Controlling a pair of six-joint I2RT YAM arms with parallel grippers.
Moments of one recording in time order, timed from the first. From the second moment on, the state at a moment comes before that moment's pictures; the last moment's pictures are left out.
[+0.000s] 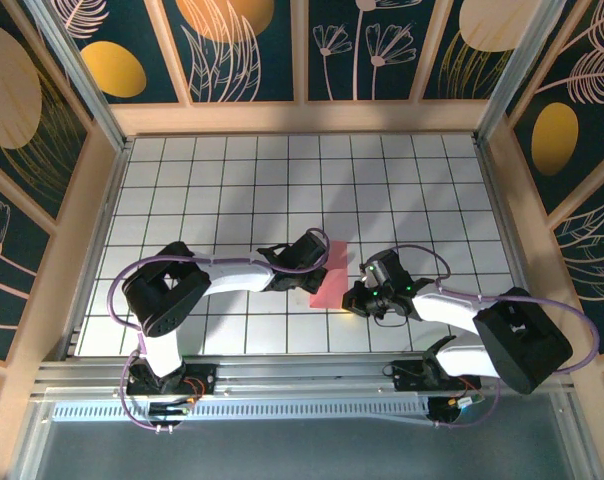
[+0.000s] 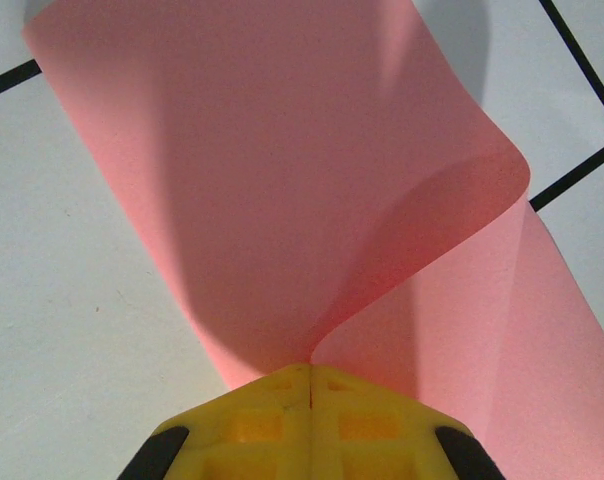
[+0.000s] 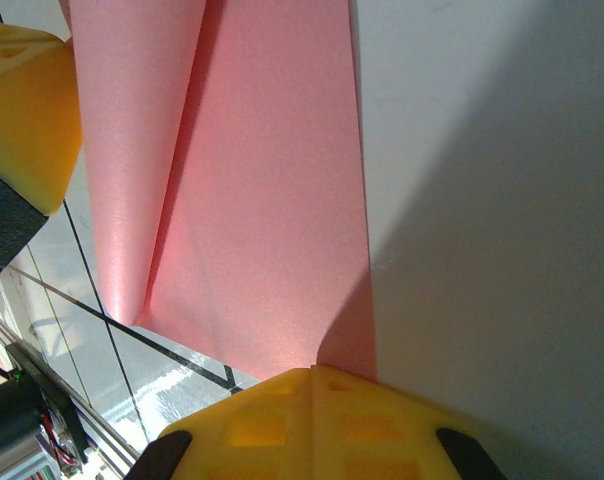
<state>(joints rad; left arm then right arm) -0.94 1.83 1.00 -0.17 -0.04 -0.42 0.62 1.28 0.34 -0.06 -0.47 0.89</state>
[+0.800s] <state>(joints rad) -0.94 1.85 1.01 -0.18 -0.04 -0.42 0.62 1.29 0.35 -0.06 -0.47 0.89</state>
